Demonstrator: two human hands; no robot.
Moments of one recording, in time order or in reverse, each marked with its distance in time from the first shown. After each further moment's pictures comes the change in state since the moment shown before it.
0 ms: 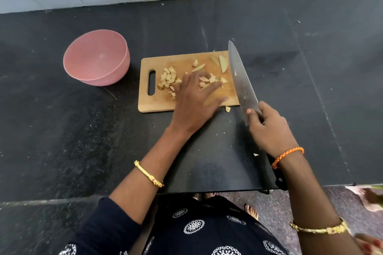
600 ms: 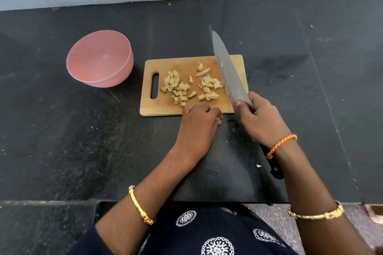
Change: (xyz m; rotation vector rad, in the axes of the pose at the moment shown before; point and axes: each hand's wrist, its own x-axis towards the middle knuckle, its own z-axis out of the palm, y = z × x) left_hand -0.025 0.020 -0.006 0.046 -0.239 -0.100; right_hand 0.033 -0.028 0.004 0.004 -0.125 -0.084
